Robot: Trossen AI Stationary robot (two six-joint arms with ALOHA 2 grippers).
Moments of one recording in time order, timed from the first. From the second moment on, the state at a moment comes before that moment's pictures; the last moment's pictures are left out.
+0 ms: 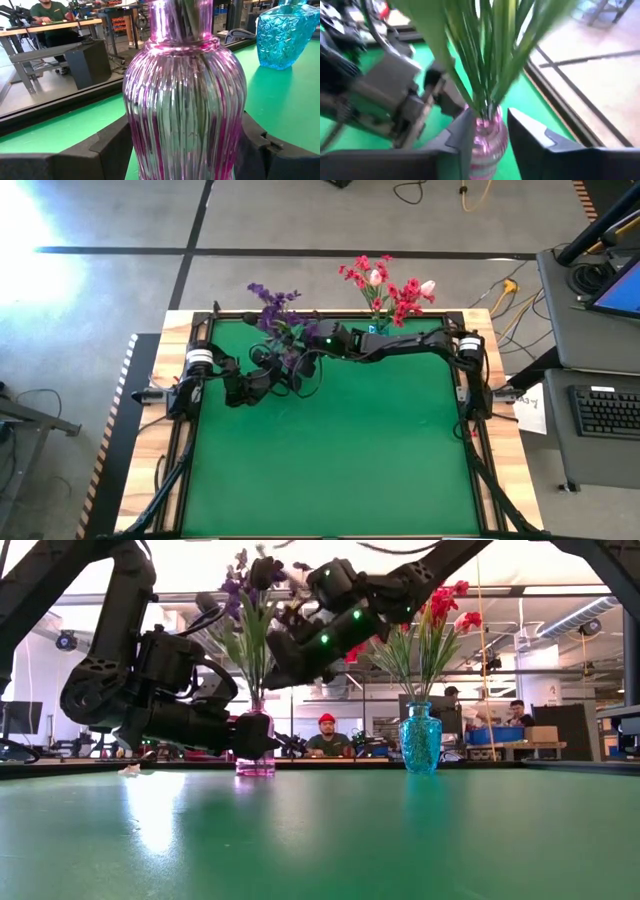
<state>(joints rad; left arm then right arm) 0.19 2.12 0.38 1.55 -0.76 -0.07 -0.27 2.02 1.43 0.17 0.10 -0.07</state>
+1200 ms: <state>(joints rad) 0.15 2.03 0.31 1.54 -0.86 -0.10 -0.25 1.97 1.43 0.06 0.08 -0.07</state>
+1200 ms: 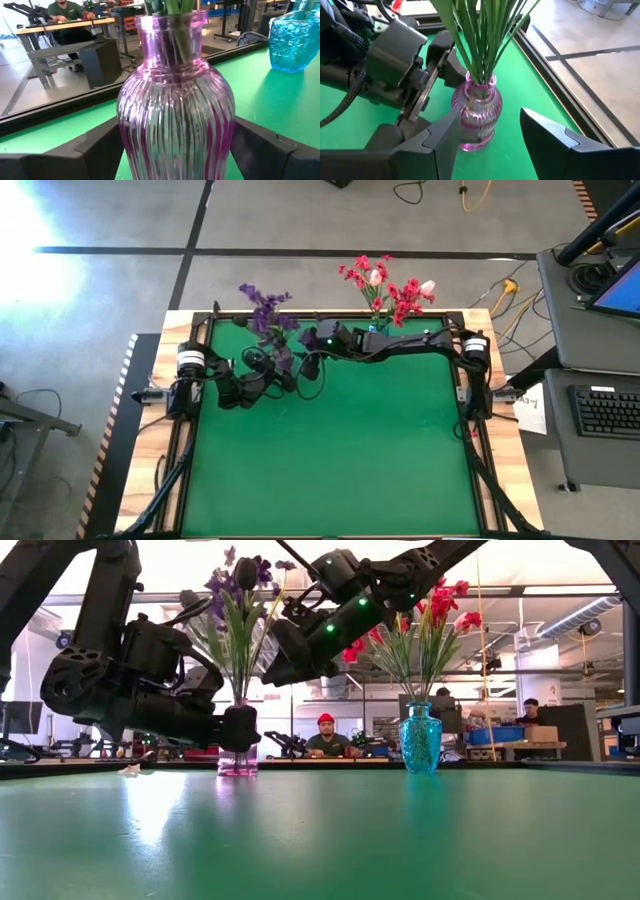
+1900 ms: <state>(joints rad) 0.13 1.88 0.17 1.56 -0.86 -0.10 -0.26 1.93 1.43 -0.05 0.08 -0.07</state>
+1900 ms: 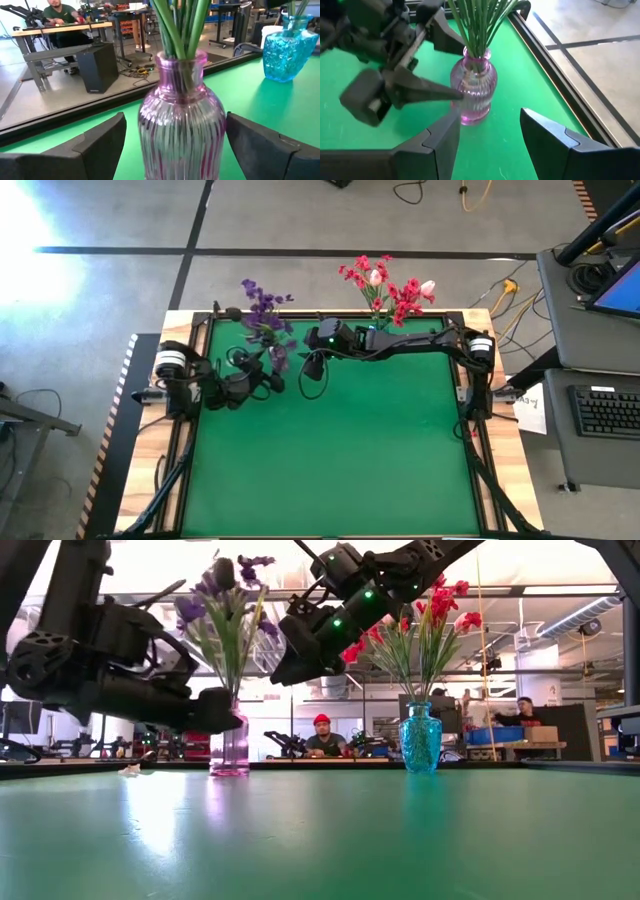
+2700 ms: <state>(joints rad) -0.04 1.72 0.01 1.55 -0.86 -0.13 -0.25 1.82 1.40 -0.15 0.08 -0.12</state>
